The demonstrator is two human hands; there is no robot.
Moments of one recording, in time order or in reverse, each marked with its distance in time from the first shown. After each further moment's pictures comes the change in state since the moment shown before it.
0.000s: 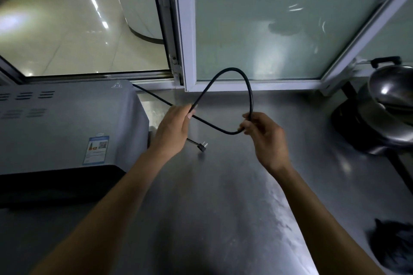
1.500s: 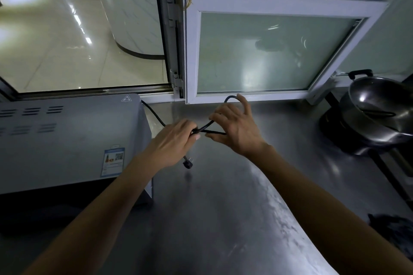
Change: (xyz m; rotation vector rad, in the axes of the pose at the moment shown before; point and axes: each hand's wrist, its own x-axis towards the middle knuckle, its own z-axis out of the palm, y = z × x) left_hand -0.005 -0.012 -0.053 0.228 -0.296 0.278; right_hand 0.050 -0.022 0.065 -1.114 -0.054 -0.849
